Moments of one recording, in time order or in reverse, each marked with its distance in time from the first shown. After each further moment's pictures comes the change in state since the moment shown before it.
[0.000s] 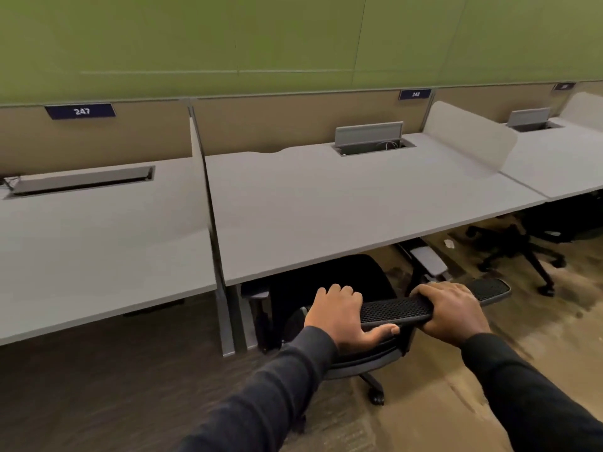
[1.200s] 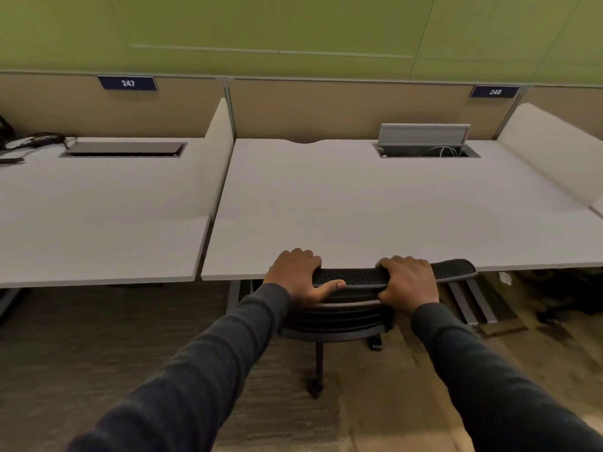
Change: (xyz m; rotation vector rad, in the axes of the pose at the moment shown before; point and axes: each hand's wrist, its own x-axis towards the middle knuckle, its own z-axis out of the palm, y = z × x) left_hand 0.148 -0.056 0.014 0.071 0.027 -0.278; right_hand 0.204 0.034 0.024 0.017 -0.142 -0.255
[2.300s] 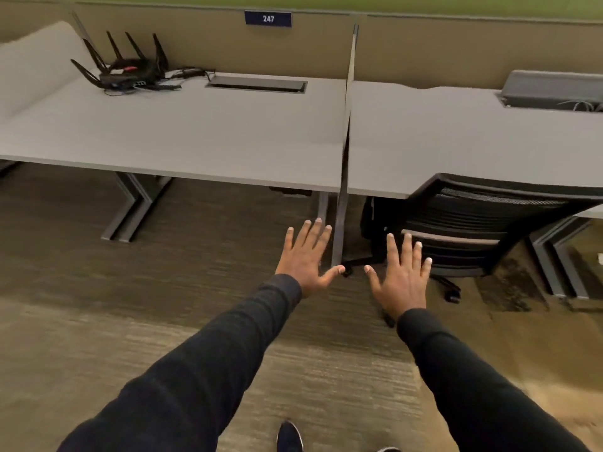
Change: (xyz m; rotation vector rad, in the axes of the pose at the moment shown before) left_hand -0.376 -0.171 0.010 -0.010 -0.085 -0.270; right_hand -0.215 -0.359 0.099 0.272 0.091 0.038
